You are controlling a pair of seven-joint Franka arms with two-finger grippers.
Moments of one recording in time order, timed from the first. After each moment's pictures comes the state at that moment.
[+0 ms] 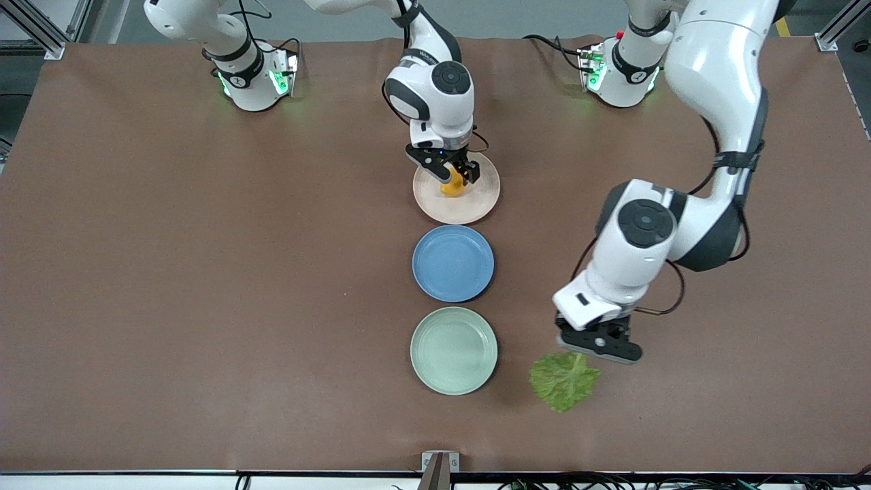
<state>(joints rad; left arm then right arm) -0.23 0.59 -0.11 -1.51 0.25 2.35 -0.16 1.12 0.56 -0.08 -1.84 0.06 2.40 1.72</state>
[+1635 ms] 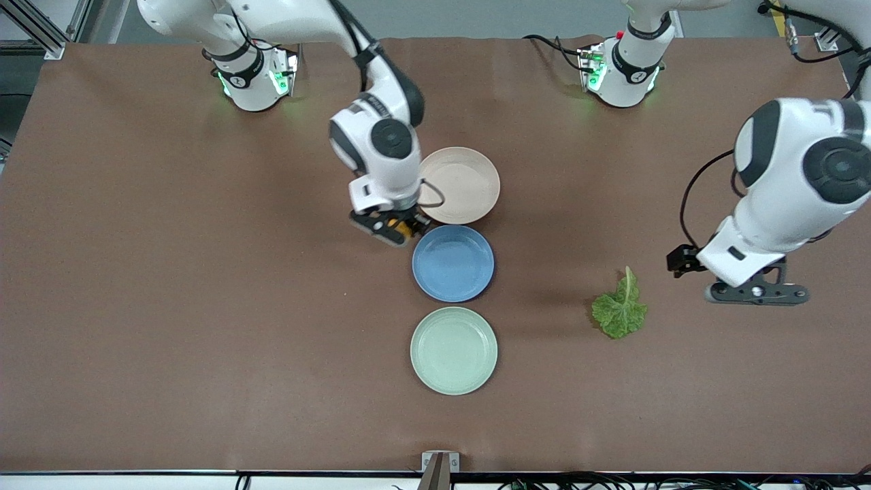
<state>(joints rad) -0.03 0.26 -0.12 -1.55 0.18 1.84 -0.13 0.76 0.47 -0.11 -1.79 0.01 2.24 1.11</state>
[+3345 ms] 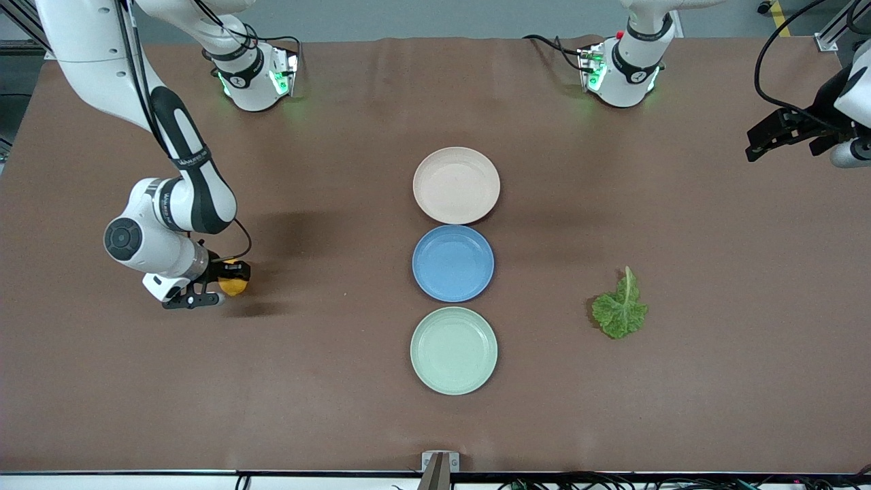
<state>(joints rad) 0.06 -0.08 -0.12 -1.61 0.03 1.49 -0.12 0.13 0.50 -0.10 -2.04 0.17 2.45 -0.17</state>
